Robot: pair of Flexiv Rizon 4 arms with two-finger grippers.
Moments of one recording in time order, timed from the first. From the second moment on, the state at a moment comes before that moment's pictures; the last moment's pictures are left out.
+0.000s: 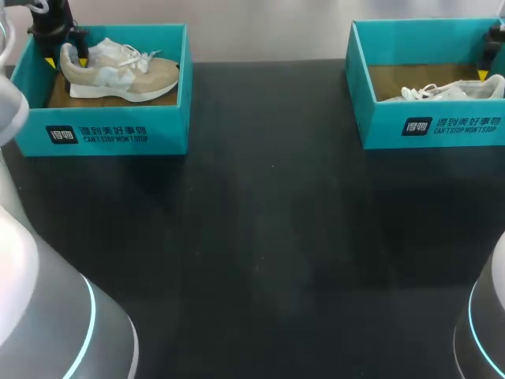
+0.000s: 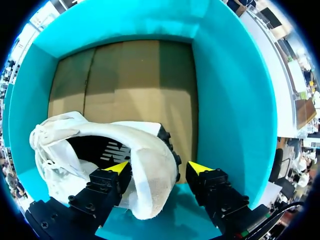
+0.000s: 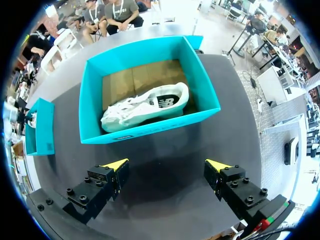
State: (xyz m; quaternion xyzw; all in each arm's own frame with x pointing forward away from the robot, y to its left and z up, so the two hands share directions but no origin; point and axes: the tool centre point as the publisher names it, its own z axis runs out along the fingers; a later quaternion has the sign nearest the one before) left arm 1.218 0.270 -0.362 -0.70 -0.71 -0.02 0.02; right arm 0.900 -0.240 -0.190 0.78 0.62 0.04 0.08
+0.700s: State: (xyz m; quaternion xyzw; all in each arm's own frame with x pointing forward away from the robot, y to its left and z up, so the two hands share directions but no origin) left arm 1.223 0.269 -0.382 -0.69 -0.72 -0.02 0.00; right arm 0.900 -0.240 -0.190 0.78 0.62 0.04 0.08
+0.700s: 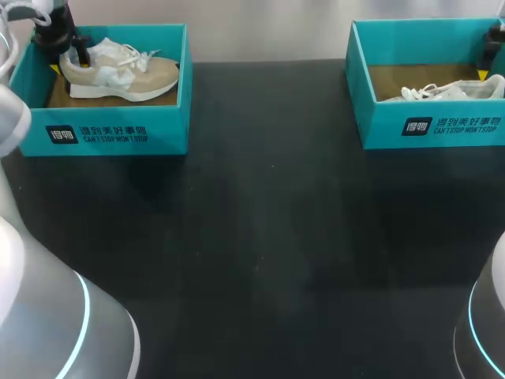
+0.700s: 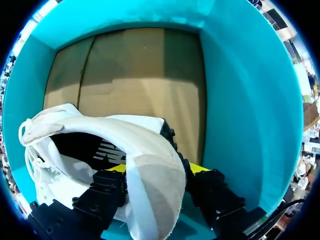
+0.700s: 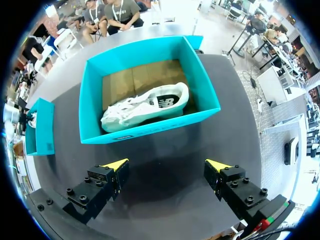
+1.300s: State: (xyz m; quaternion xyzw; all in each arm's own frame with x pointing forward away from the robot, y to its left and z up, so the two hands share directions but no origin) left arm 1.220 0.272 -0.383 -0.68 -0.73 -0.02 0.00; right arm 0.900 -0.240 -0.190 0.78 0.62 0.04 0.08
